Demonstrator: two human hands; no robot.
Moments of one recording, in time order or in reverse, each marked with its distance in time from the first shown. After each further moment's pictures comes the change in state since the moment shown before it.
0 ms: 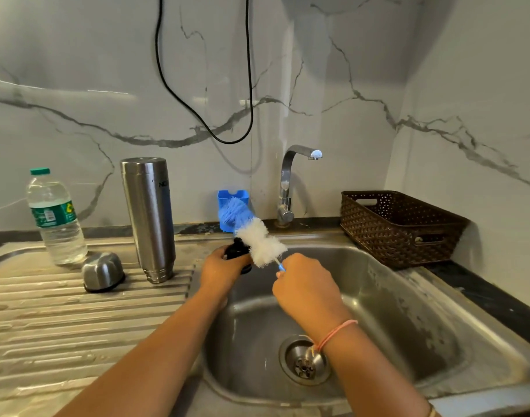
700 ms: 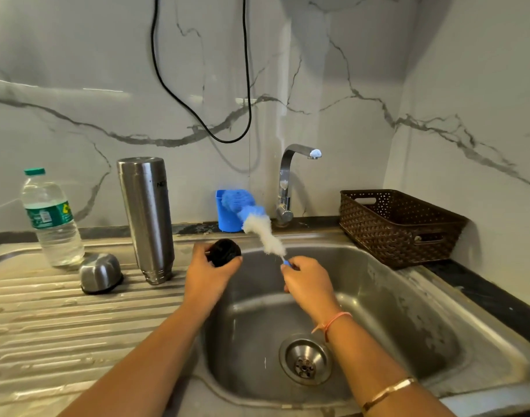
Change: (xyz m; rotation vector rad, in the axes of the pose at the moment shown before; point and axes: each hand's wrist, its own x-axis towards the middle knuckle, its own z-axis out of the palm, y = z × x) left_hand -0.010 0.000 -0.020 0.160 0.137 0.158; right_hand 0.053 0.044 0.045 0.449 0.072 0.125
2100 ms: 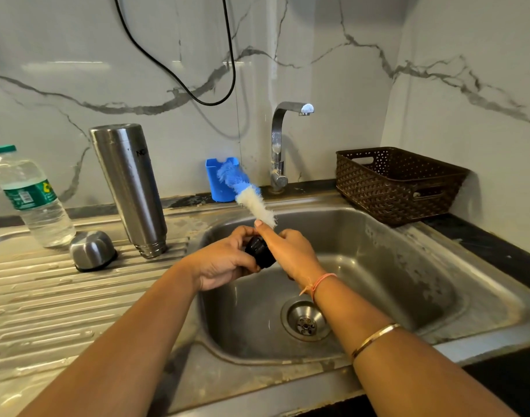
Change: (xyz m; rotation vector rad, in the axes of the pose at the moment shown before) left_hand -0.009 0.013 0.000 -0.303 -0.942 -0.335; right_hand 0.001 -0.001 0.018 0.172 -0.109 0.106
